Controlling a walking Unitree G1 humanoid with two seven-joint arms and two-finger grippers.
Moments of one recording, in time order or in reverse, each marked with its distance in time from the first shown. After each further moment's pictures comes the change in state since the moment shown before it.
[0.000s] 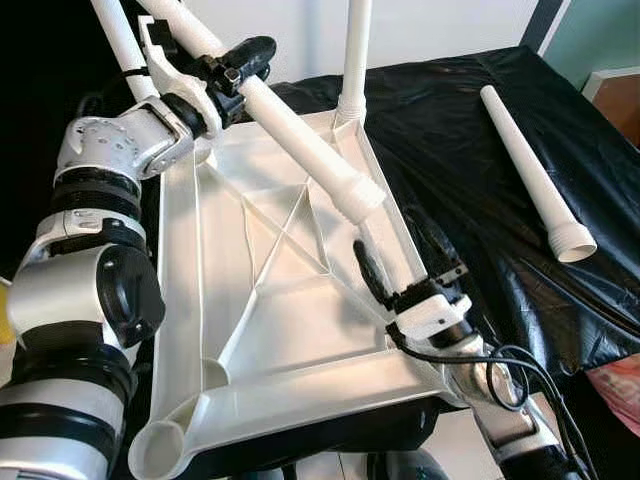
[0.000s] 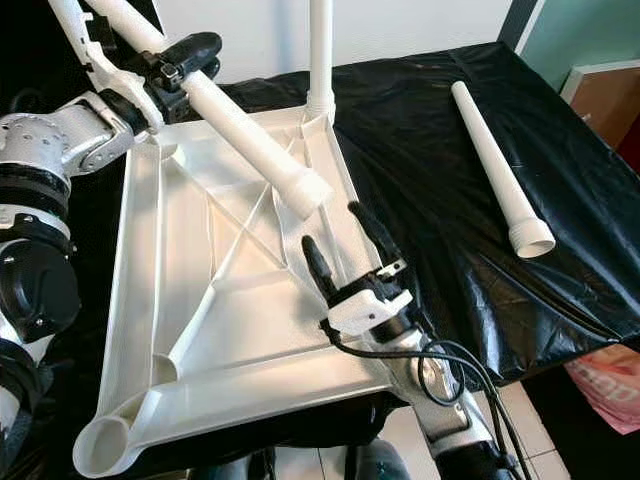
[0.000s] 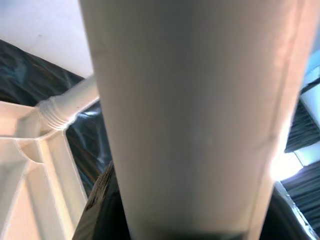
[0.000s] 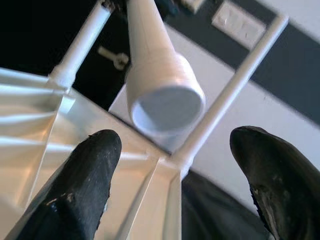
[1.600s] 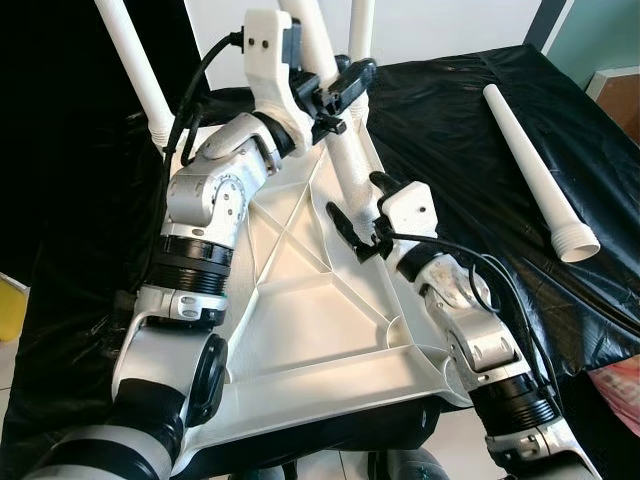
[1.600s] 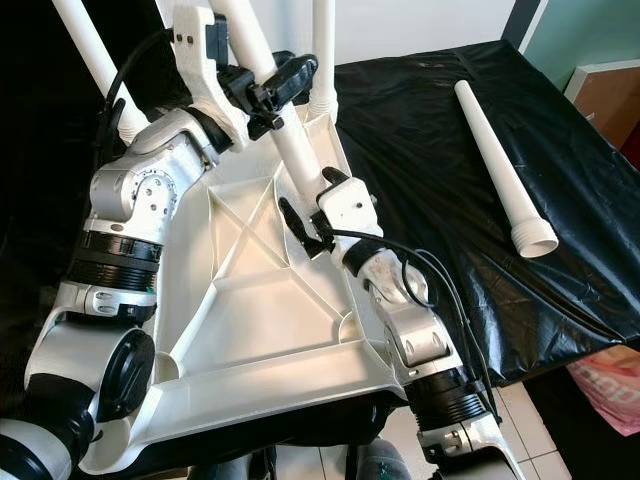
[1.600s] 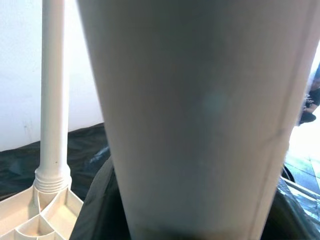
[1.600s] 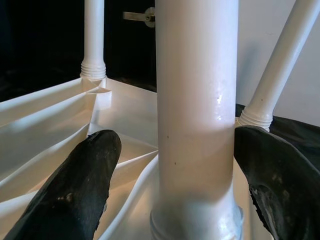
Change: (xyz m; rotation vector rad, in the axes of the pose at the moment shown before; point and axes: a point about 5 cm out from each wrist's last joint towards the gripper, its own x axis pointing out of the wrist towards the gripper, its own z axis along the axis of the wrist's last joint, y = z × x) left arm 0.030 -0.073 -0.085 0.702 -0.003 -0.179; right arm 0.086 -0.010 -0.009 0.404 0.264 0.121
